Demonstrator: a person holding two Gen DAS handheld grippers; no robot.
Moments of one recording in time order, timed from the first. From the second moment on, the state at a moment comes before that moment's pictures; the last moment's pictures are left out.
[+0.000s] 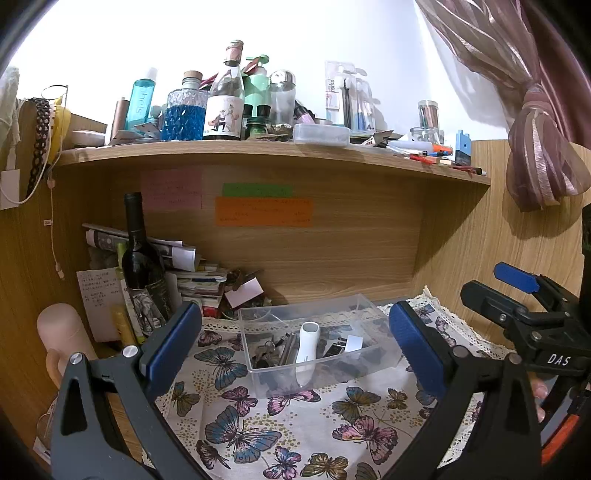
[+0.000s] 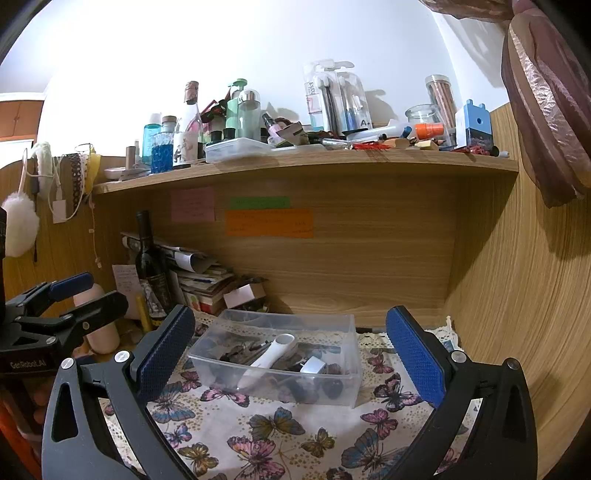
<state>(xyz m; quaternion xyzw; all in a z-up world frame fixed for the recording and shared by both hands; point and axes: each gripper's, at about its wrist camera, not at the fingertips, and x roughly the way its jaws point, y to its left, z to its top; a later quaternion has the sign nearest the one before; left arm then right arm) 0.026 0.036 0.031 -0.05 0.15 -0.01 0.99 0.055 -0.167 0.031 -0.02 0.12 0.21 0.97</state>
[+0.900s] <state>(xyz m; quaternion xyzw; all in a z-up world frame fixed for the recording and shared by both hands) 0.027 0.029 0.032 -0.04 0.14 -0.01 0.99 0.058 -0.167 0.032 -0.02 0.12 0.21 0.97</state>
